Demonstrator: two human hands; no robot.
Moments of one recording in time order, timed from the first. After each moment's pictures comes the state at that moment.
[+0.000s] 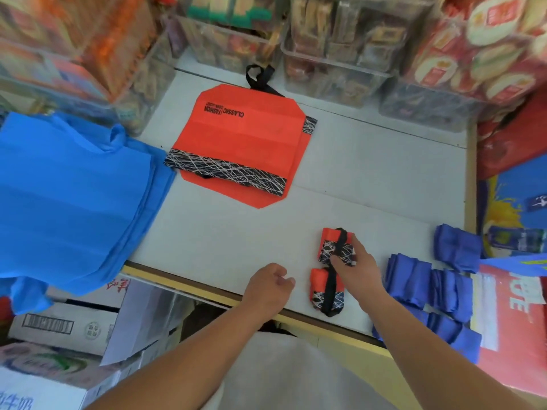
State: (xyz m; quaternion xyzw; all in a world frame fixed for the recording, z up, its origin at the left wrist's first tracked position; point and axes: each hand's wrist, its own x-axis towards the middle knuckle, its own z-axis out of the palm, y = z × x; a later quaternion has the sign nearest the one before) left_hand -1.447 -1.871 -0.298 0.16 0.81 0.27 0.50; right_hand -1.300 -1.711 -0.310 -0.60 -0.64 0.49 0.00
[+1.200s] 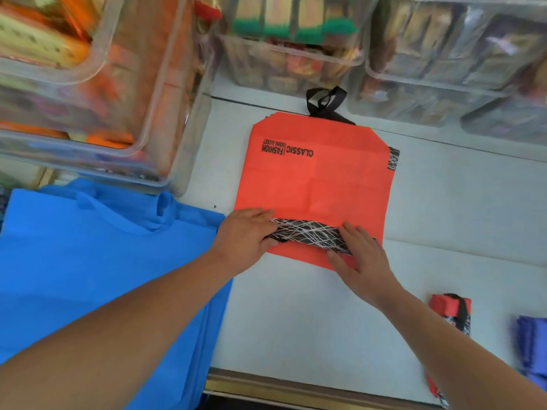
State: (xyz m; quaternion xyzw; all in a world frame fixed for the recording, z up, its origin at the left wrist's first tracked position) left_hand -1.834 -1.829 -0.371 0.66 0.72 0.13 0.17; right_hand -1.558 -1.715 -0.348 -0.46 -0.84 0.29 -0.04
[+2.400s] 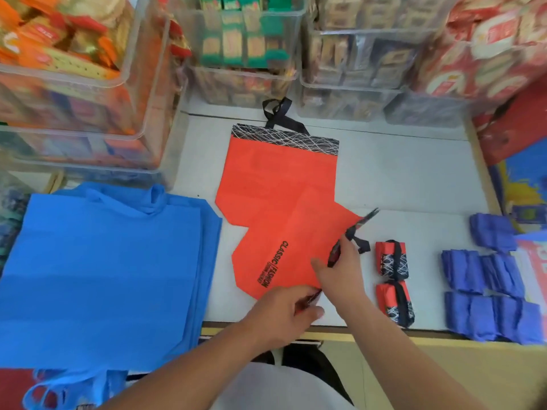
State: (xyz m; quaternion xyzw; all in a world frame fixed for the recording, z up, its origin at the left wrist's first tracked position) left_hand -1.630 -1.947 -0.249 0.47 0.63 0.29 0.55; right_hand -1.515 -1.833 -0.245 -0.63 -0.60 0.47 0.16
